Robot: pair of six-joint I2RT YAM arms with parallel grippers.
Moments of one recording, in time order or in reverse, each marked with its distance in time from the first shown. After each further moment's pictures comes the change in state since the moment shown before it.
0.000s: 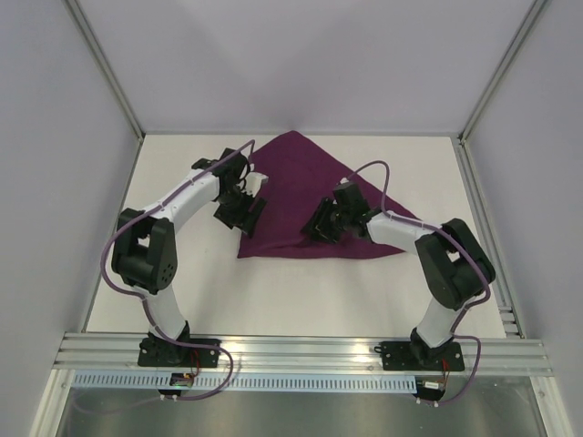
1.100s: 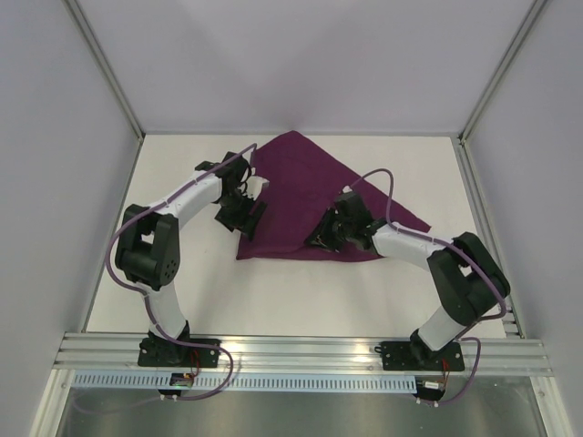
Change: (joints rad) left arm 0.000 0.039 -0.027 0.037 0.000 0.011; right arm 0.049 -0.119 -0.113 0.013 0.036 0.046
